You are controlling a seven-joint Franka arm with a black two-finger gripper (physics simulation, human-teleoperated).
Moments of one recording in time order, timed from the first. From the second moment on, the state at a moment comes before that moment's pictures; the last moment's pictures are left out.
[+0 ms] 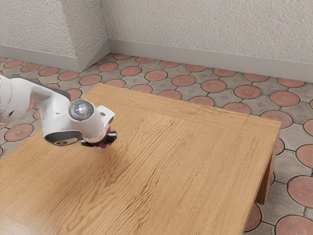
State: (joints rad) arm 0.11 0.23 0.04 -2.27 1.02 2.85 -1.49
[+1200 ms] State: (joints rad) arm -0.09 0.13 0.05 -2.45 1.10 2.96 -1.50
